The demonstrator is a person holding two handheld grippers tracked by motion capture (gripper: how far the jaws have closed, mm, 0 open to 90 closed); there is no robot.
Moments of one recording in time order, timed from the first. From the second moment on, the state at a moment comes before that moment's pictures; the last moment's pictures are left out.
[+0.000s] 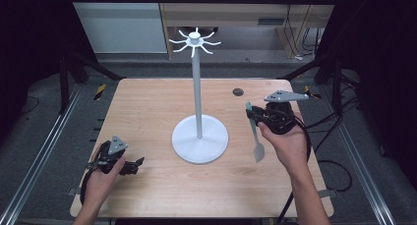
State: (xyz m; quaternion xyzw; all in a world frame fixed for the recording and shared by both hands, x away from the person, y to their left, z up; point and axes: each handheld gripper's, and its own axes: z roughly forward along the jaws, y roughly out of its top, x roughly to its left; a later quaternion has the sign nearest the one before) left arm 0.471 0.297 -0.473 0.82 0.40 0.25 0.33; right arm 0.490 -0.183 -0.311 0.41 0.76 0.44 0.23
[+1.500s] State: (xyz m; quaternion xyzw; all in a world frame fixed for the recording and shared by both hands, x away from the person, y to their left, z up) left arm 0.474 0.298 -0.472 0.81 0.42 0.26 0.32; right arm 0.497 -0.140 -0.256 0.38 0.74 0.50 0.25
